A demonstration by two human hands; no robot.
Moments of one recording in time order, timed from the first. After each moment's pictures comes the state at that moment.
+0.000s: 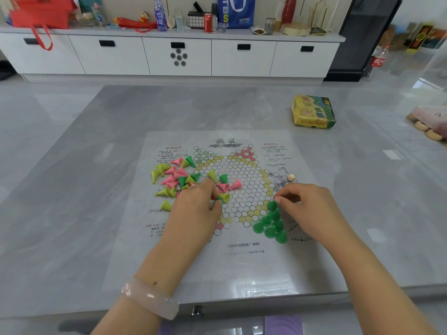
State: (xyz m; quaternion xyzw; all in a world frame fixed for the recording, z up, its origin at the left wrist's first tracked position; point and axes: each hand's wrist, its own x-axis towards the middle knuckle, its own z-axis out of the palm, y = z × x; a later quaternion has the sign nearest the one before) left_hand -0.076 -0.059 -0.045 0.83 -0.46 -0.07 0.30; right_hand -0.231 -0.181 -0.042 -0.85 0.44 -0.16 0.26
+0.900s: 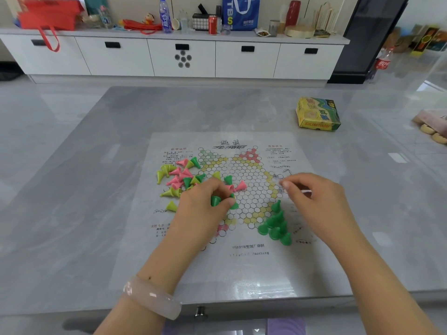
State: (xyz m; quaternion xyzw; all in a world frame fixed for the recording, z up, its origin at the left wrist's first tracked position) left_hand -0.078 -0.056 -0.034 0.79 -0.42 -0.18 0.41; right_hand -0.226 -0.172 -0.028 -0.82 0.40 -0.28 0.31
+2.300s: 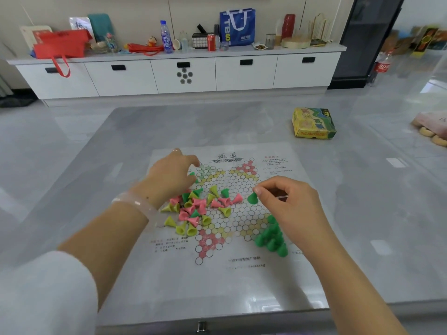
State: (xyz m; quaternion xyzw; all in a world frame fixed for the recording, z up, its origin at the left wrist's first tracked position) left_hand 0.012 -0.106 -0.011 0.86 -0.51 -0.04 0.06; right_hand -0.208 -0.153 -0.006 -0.76 0.36 -0.31 0.44
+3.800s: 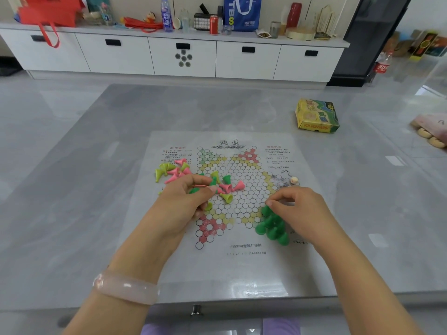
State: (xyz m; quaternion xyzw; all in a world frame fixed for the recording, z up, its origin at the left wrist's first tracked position) left_hand -0.057 -0.047 -0.029 0.67 -0.21 -0.40 0.58; right_hand -0.218 -0.171 -0.039 -0.79 0.46 -0.14 0.38
